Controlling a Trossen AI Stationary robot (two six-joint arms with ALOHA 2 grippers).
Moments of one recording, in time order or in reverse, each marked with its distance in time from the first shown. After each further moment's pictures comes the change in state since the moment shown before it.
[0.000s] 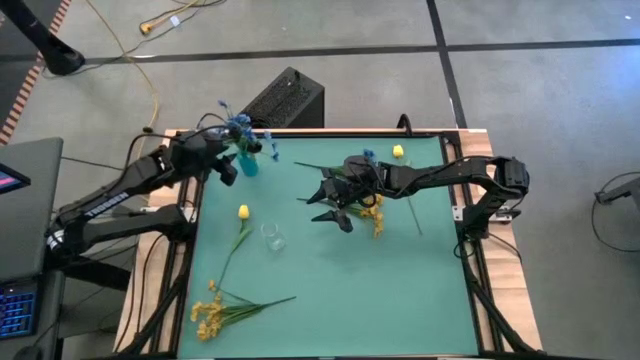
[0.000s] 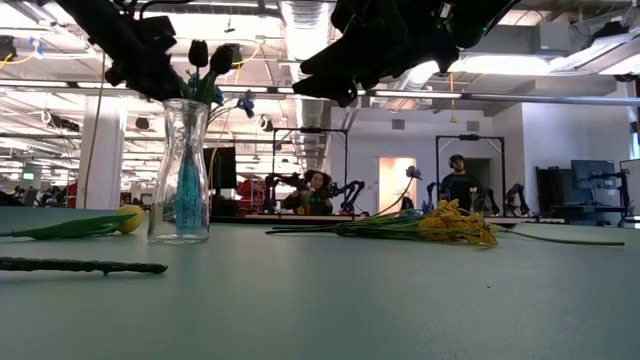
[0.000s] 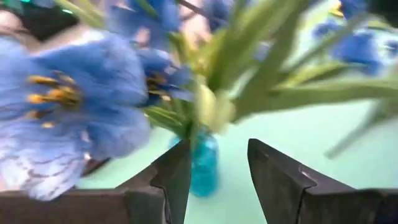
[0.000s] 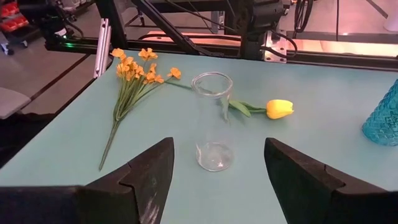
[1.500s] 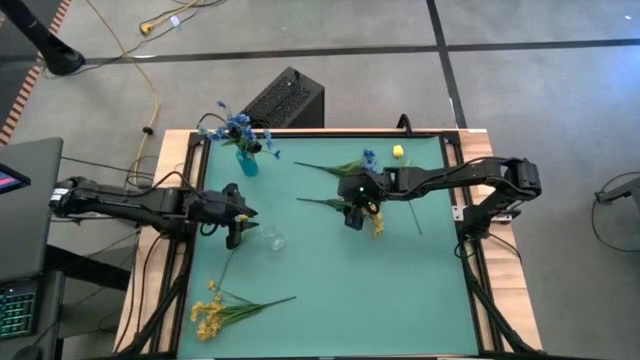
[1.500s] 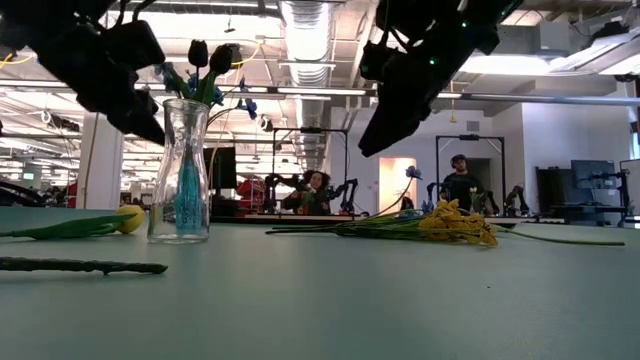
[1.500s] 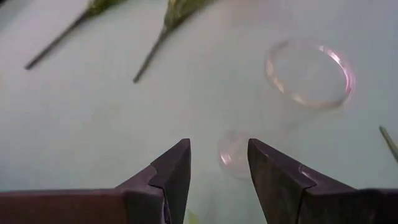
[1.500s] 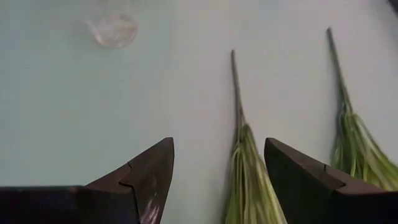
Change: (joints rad) left arm -0.655 -0.004 -0.345 0.267 0.089 -0.148; right arm 0.027 -0.096 -0.043 -0.476 0.464 0.152
